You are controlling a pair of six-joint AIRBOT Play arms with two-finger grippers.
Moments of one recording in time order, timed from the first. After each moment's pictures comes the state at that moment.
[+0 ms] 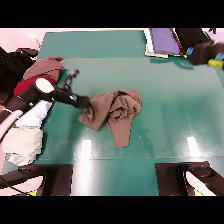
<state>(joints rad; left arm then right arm) -0.21 -1.27 1.06 0.93 -0.99 -1.31 0.09 -0.86 1.26 -1.12 0.99 1.48</state>
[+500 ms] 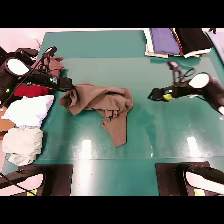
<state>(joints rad) -0.08 -1.26 1.22 1.03 -1.07 -1.31 0.11 -1.27 1.02 -1.05 0.98 1.41</state>
